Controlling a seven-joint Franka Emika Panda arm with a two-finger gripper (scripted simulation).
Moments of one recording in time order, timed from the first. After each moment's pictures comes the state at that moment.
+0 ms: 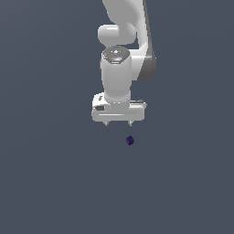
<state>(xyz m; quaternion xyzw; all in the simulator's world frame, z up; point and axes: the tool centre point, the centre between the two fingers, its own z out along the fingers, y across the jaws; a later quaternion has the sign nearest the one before) 0.008 0.006 0.189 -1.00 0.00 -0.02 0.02</state>
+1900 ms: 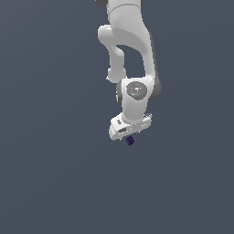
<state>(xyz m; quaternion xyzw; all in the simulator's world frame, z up) 0.002 0.063 0.082 -0.98 -0.19 0.00 0.00</state>
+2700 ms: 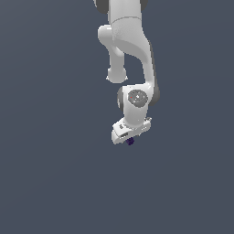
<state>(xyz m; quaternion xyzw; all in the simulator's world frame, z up) 0.001 0.070 0.049 -0.98 -0.22 0.00 0.00</state>
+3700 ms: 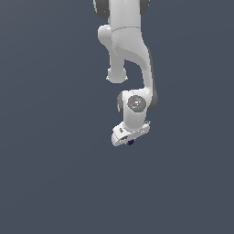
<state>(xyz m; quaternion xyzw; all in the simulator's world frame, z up) 0.001 0.070 0.022 -0.98 -0.22 0.00 0.00</state>
